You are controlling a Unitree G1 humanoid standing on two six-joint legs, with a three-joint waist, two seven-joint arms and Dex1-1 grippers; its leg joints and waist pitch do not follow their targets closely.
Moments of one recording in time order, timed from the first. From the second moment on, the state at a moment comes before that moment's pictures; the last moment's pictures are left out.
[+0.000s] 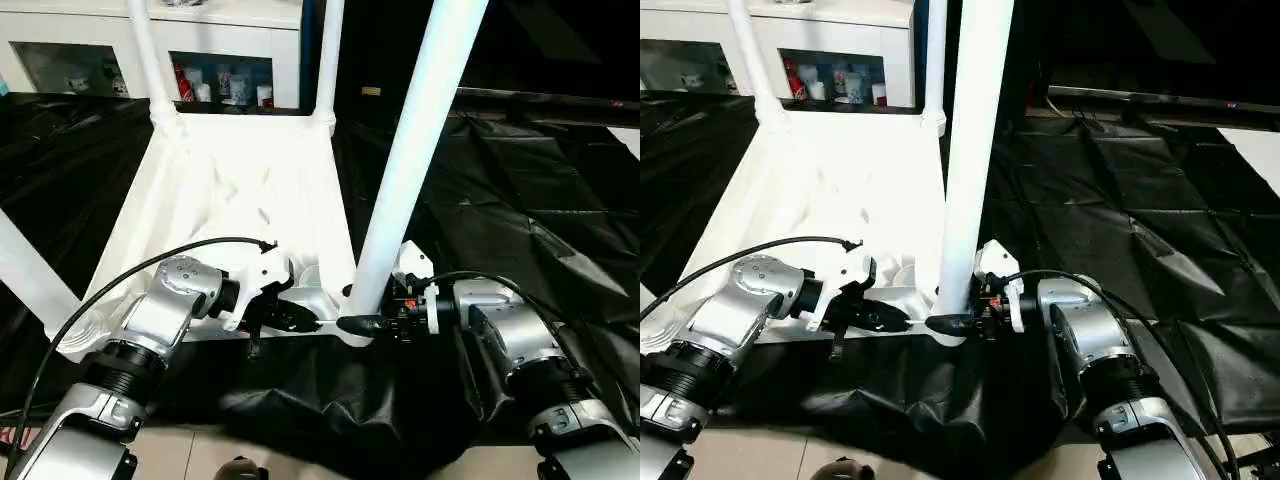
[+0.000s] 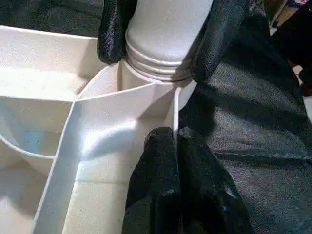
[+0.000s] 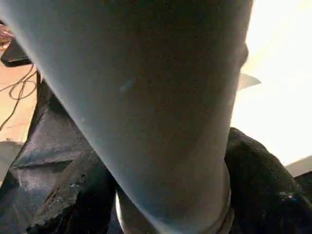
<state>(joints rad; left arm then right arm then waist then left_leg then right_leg) -0.54 0.39 -0.27 0.46 -0.02 0.21 -1.34 -0.51 -0.27 0.17 0.57 0.12 0.14 1.27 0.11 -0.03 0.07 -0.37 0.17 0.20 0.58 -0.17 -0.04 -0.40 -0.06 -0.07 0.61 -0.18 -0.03</state>
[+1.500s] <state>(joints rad) -0.55 0.34 -0.26 0.49 0.01 0.18 -1.25 -0.50 -0.24 0.12 0.63 0.12 0.07 1.16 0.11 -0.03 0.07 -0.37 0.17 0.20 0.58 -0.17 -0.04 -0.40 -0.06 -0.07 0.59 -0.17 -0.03</state>
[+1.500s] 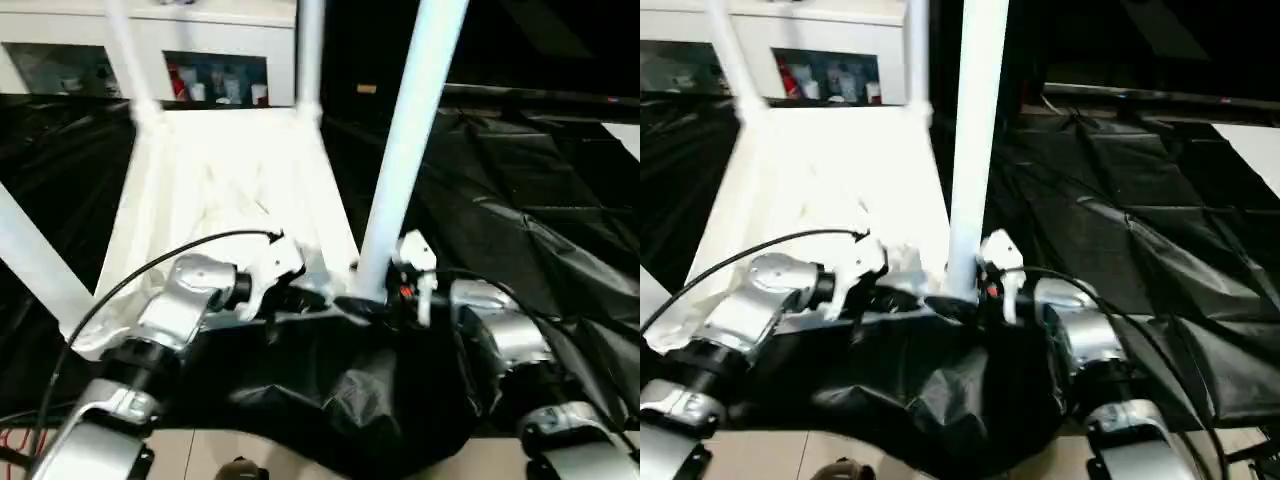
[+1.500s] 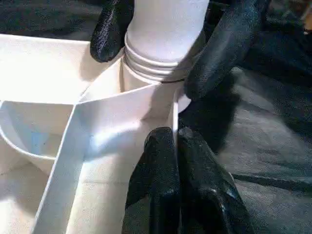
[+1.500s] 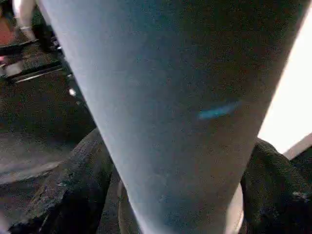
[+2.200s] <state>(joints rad) -0.61 0.24 -0.23 0.58 0.06 0.22 -0.97 -0.55 -0.08 0.00 0.73 0.10 0.11 0.67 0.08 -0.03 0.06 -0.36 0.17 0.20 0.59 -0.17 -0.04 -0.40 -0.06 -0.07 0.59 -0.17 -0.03</state>
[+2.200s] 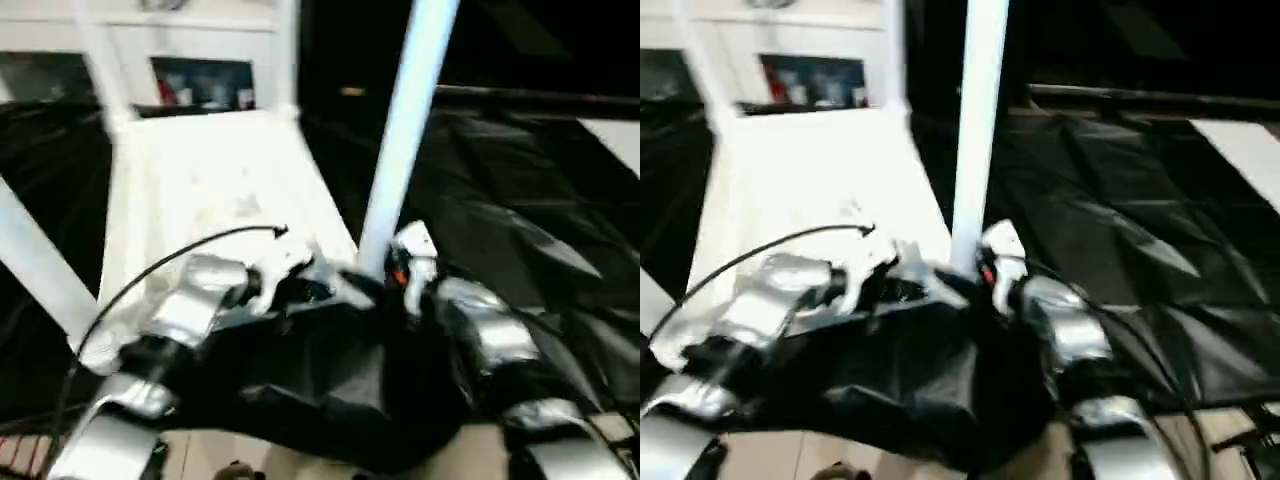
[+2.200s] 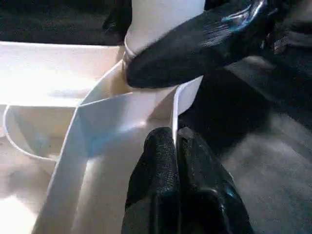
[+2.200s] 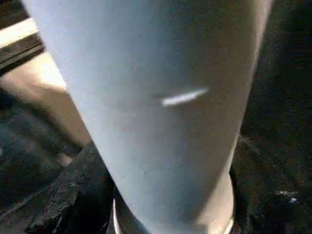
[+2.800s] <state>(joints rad) -0.64 0.21 -0.21 0.63 0.08 0.17 -0.89 -0.60 -0.04 0.01 0.83 0.04 -0.05 0.54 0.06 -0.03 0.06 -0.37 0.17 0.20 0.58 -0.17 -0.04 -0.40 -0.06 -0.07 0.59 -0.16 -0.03</state>
